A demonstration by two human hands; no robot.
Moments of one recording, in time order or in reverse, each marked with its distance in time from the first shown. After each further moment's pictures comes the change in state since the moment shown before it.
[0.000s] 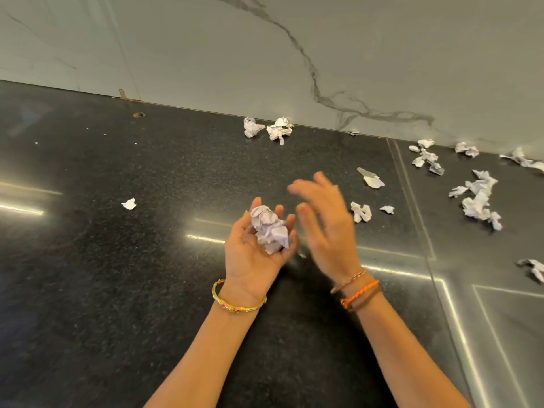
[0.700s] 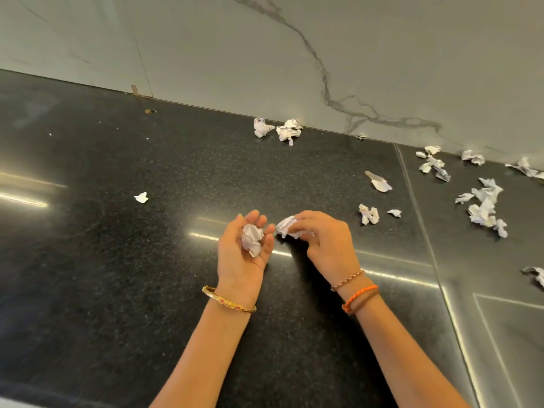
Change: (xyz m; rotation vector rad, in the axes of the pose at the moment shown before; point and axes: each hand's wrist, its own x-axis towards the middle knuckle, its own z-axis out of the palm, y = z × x) left_hand -0.014 0.016 -0.007 0.210 0.252 0.211; right_hand -0.012 0.011 0.015 -0.192 -0.184 0.128
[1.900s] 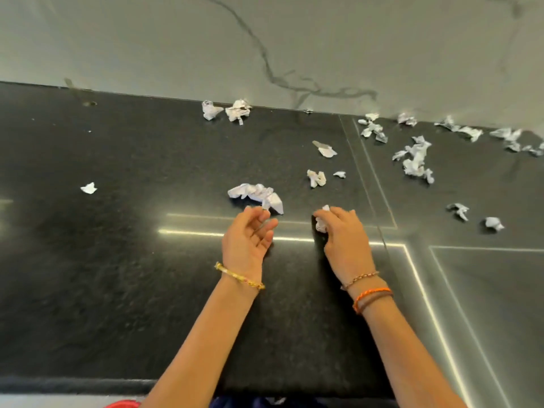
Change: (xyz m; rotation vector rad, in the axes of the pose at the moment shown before) left_hand -0.042 -0.052 0.025 0.269 -0.004 -0.087; right_hand -0.080 0.036 -0.055 -0.272 0.026 0.331
